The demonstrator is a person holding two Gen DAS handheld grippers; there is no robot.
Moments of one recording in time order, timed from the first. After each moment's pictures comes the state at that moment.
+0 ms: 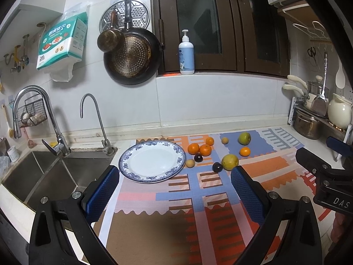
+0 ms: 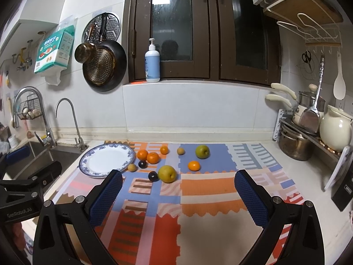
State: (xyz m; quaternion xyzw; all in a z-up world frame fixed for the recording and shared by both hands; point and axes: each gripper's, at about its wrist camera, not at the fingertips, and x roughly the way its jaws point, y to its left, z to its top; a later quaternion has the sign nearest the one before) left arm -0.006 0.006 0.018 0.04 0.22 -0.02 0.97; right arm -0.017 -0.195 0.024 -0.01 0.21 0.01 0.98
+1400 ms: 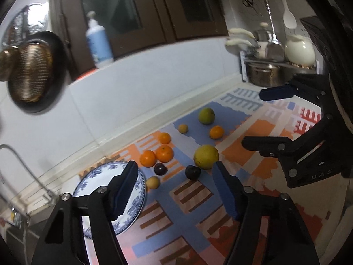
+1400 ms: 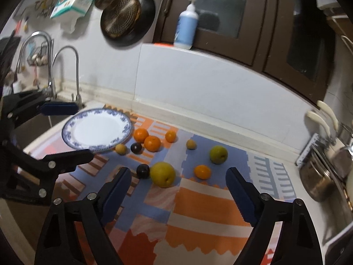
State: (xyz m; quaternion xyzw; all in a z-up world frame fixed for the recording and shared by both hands) left arm 0.129 -0.039 -0.039 0.20 0.24 -0.25 0.92; right arm 0.112 -0.185 -0.028 -0.15 0.28 0.09 0.94
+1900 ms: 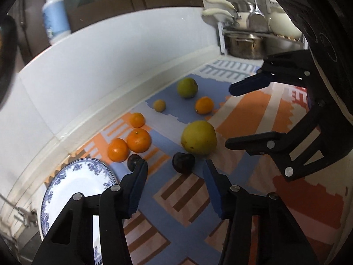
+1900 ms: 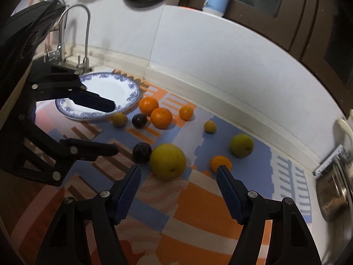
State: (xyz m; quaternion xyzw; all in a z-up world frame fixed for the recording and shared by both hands) left arm 0.191 -0.057 -0.098 0.24 0.29 -0.33 0.86; right arm 0.164 -0.176 -0.087 -0.20 0.34 0.14 0.91
